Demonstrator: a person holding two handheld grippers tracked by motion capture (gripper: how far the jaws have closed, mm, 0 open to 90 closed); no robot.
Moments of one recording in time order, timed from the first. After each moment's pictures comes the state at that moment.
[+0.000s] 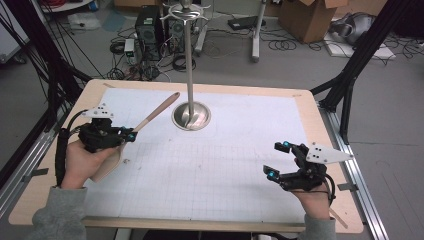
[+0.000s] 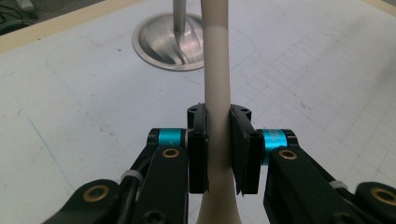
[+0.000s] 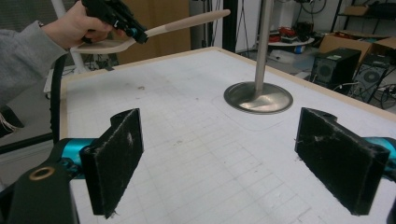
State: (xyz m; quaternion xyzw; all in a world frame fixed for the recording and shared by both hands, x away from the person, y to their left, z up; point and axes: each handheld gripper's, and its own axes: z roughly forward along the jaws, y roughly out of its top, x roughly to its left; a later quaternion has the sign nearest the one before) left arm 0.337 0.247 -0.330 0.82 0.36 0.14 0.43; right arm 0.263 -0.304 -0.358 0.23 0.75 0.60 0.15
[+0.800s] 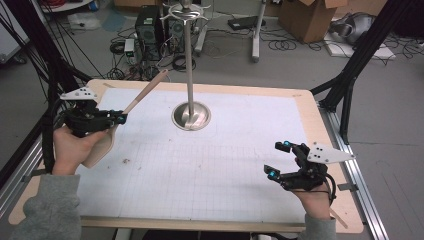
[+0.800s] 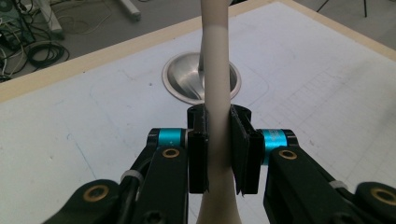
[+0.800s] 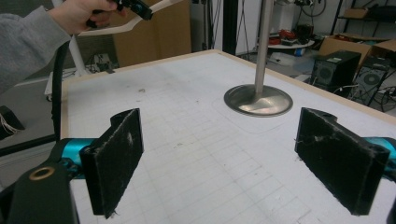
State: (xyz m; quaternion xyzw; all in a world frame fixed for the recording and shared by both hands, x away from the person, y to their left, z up) left arm 0.349 0.267 -0.294 0.79 0.38 0.16 0.47; right arm 0.263 -0.306 -0.357 0.23 0.75 0.60 0.15
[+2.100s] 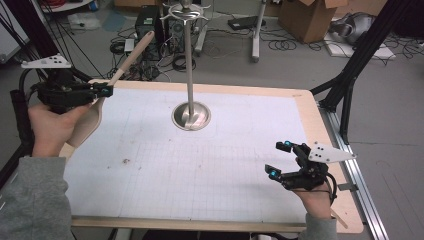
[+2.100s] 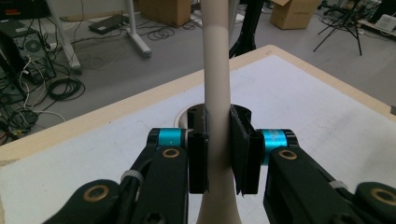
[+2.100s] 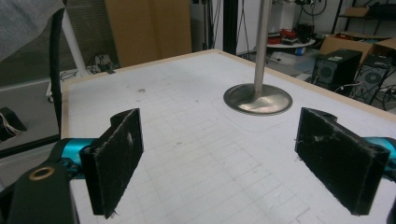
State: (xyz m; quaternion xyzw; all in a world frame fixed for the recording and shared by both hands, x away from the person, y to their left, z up) left arm 0.349 0.280 -0.220 0.75 0.38 0.19 0.51; right arm 0.264 -0.309 -0.359 0.23 0.75 0.61 0.15
